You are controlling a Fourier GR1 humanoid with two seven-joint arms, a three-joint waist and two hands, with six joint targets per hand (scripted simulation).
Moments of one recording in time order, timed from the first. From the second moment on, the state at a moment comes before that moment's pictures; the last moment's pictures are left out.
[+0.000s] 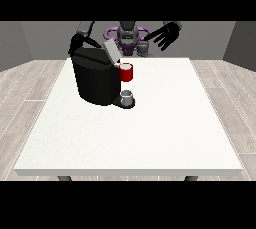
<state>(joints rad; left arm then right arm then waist) -0.90 0.18 0.32 -0.61 -0.58 -0.23 -0.32 -0.22 -0.06 -0.09 -1.20 0.13 -0.18 -0.05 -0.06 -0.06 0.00</state>
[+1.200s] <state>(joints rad) -0.49 0.00 0.26 -0.84 -0.27 -0.32 -0.28 -0.39 -0.20 -0.18 -1.19 0.00 -0.01 0.06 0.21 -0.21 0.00</state>
